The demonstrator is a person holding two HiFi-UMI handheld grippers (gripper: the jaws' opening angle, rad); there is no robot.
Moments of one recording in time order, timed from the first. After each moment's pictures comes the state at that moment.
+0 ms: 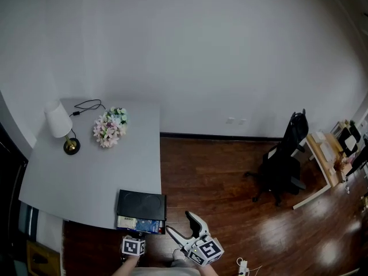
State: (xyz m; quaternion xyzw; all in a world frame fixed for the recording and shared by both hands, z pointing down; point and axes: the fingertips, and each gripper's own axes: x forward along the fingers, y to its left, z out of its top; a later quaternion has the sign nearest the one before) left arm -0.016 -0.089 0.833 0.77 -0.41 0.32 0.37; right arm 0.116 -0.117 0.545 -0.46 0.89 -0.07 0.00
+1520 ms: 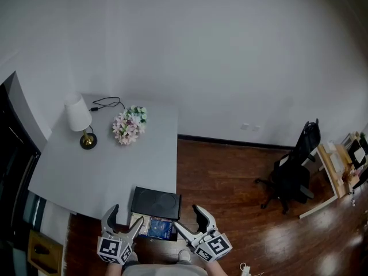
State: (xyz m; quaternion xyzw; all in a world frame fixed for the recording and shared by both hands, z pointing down) left arm -0.108 -0.136 0.533 0.85 -0.53 0.01 0.07; right arm 0.076 -0.128 0.508 -0.42 0.91 -0.04 0.02
